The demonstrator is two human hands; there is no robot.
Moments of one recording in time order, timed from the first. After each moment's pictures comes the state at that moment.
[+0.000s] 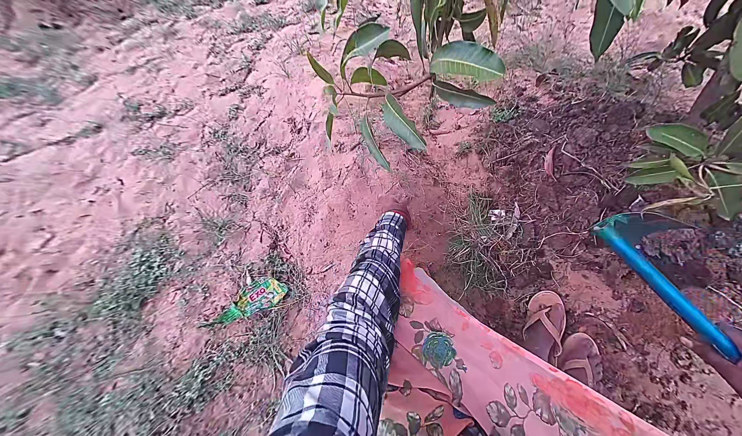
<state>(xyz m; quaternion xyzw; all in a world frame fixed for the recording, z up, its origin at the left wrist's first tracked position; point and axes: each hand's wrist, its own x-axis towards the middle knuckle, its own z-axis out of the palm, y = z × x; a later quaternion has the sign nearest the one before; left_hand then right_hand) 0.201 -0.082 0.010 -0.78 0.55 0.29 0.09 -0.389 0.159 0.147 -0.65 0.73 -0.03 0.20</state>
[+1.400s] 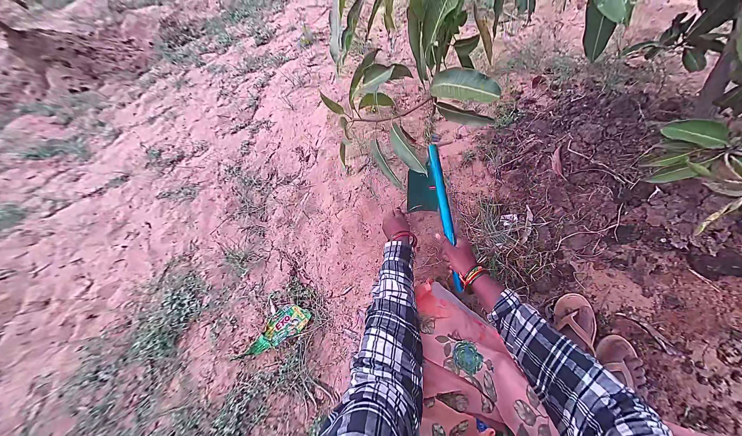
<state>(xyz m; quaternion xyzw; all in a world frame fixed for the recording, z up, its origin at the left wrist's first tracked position) 0.212 -0.058 0.058 -0.82 0.31 0.34 -0.33 0.047 0.001 0.053 -0.45 0.61 -0.22 0.61</state>
